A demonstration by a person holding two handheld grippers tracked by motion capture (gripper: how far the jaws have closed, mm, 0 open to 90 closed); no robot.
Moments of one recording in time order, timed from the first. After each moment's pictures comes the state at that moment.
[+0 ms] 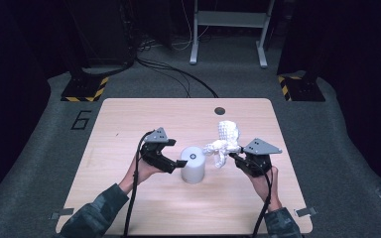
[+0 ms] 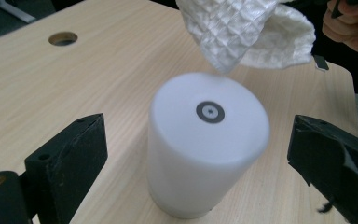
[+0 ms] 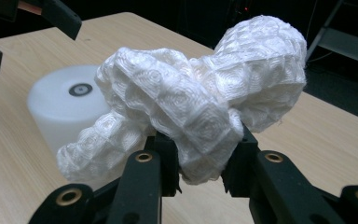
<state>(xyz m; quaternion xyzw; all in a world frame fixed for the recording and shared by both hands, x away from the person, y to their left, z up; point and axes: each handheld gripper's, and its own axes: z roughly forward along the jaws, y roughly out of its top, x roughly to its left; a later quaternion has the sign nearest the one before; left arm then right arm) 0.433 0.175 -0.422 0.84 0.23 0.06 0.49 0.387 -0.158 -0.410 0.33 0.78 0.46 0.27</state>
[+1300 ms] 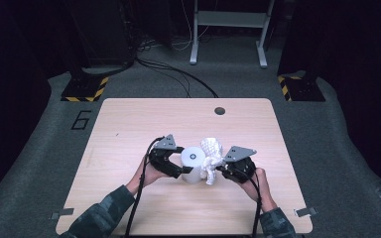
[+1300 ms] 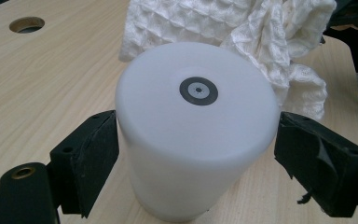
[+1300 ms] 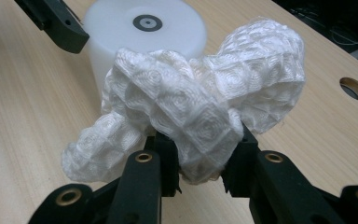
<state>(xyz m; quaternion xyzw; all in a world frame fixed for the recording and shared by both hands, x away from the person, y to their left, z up) 0.436 0.157 -0.444 0.86 0.19 0.05 0.47 0.388 -0.119 -0.430 0.24 0.86 0.39 0.21</state>
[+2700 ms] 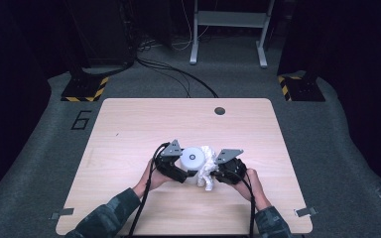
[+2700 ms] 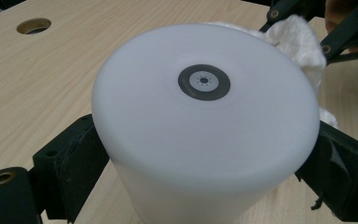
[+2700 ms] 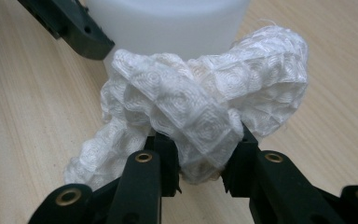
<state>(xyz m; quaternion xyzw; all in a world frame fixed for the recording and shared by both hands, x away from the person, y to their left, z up) 0.431 0.141 -0.466 0.86 0.19 0.09 0.47 0.401 -0.102 -0.458 0.24 0.89 0.35 0.16</state>
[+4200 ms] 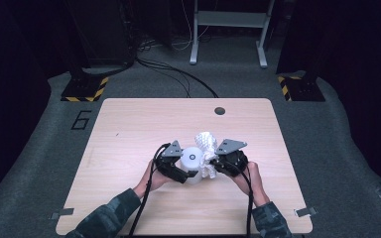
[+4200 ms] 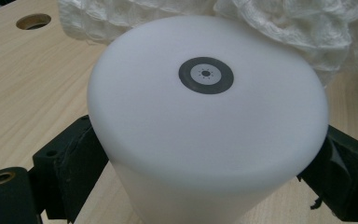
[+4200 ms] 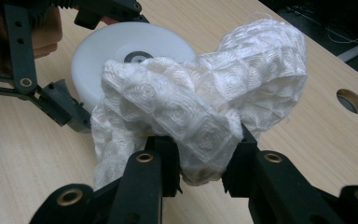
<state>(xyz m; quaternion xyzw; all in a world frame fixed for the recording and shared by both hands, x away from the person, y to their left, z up) 0.431 0.139 -0.470 0.86 0.20 0.08 0.47 0.401 -0.097 -0.416 0.26 0.86 0.38 0.21</state>
